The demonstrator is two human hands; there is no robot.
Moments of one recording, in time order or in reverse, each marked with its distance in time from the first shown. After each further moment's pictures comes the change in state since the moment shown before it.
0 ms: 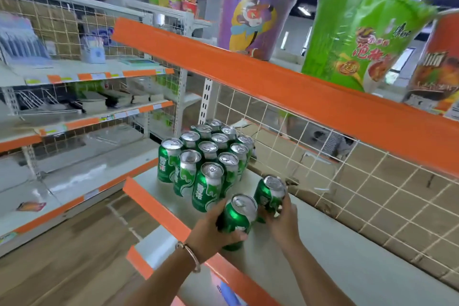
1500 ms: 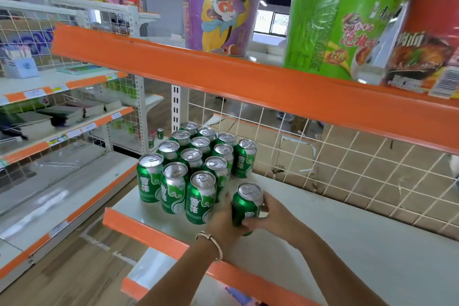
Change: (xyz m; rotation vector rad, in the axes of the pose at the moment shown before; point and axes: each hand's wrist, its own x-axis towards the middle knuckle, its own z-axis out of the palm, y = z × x) left_hand 0.052 0.002 0.011 0.265 -0.192 -0.137; right_hand -0.014 -0.044 -0.008 0.063 -0.417 0.134
